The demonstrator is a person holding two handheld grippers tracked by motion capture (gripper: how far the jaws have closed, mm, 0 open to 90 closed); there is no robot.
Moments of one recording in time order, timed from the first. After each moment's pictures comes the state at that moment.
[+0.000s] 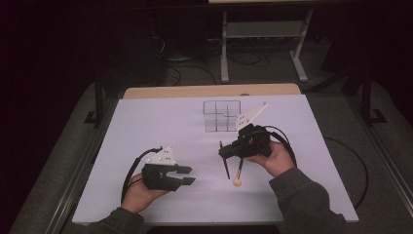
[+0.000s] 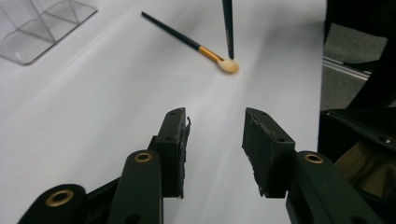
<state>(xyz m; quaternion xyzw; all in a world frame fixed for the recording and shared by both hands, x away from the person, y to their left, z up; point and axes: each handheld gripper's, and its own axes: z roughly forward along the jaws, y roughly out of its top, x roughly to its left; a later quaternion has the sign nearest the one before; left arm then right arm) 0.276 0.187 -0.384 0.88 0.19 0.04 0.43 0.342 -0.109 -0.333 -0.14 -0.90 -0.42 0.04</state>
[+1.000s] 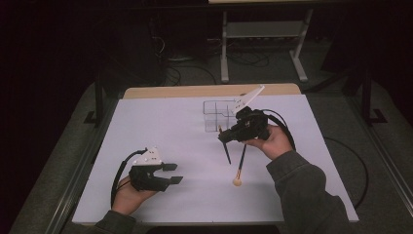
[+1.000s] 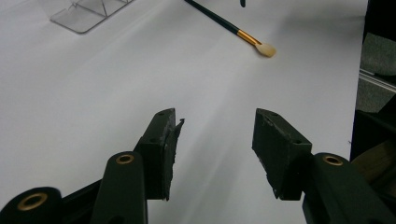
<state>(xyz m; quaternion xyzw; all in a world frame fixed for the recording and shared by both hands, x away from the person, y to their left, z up) 0.276 0.220 -0.393 0.87 0.23 0.07 0.43 0.376 -0.105 -0.310 -0.15 -0.90 -0.40 0.03</state>
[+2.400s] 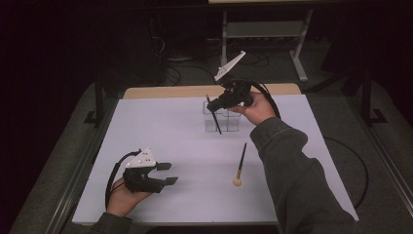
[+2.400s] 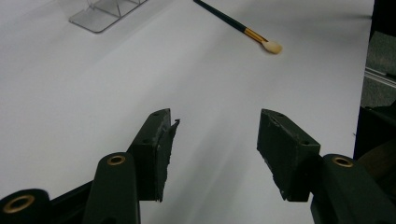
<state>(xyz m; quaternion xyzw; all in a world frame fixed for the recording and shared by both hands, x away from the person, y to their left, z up) 0.270 0.232 -0.390 0.87 0.24 0.09 0.42 0.453 -0.071 -0.272 -0.15 -0.91 -0.38 -0.01</state>
